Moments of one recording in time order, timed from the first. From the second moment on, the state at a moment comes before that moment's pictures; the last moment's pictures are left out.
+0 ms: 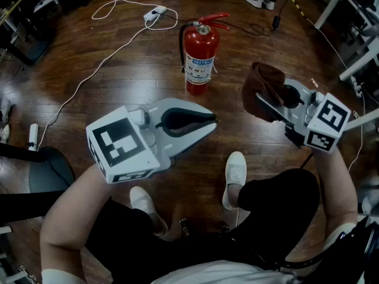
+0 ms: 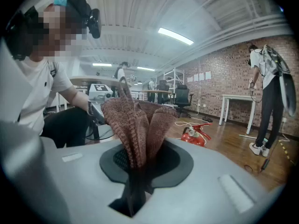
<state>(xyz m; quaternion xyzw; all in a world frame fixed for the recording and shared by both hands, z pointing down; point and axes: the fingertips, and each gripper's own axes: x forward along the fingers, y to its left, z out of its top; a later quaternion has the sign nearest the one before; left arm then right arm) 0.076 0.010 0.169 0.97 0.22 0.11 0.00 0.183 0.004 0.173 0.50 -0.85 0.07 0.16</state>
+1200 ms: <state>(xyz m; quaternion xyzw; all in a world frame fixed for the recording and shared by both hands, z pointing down) 0.160 -0.083 0.236 0.98 0.15 0.15 0.06 0.329 -0.204 0.347 0.55 -0.81 0.10 0.16</state>
